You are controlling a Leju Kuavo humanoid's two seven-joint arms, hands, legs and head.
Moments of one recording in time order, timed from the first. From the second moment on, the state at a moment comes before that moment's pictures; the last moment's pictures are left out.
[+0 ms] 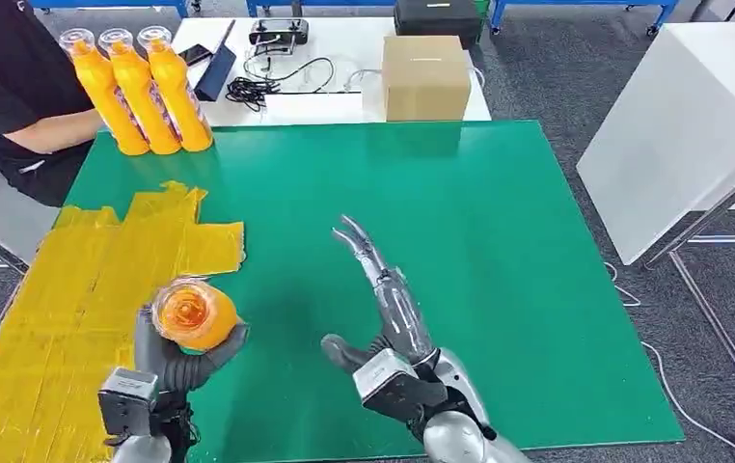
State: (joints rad) left arm 0.09 -0.06 -0.26 -1.65 -0.31 0.48 -0.55; right arm -0.14 -0.03 0.70 -1.71 0.27 -0.31 -0.26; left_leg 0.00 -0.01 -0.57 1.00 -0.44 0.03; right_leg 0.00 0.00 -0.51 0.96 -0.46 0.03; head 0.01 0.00
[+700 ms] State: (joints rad) left arm -0.02 0.13 -0.31 -1.49 -1.22 0.47 -0.09; right arm -0.04 -0.01 0.56 -1.80 0.14 -0.19 -0.30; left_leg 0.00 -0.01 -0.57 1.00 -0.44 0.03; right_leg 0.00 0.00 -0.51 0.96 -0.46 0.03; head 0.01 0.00
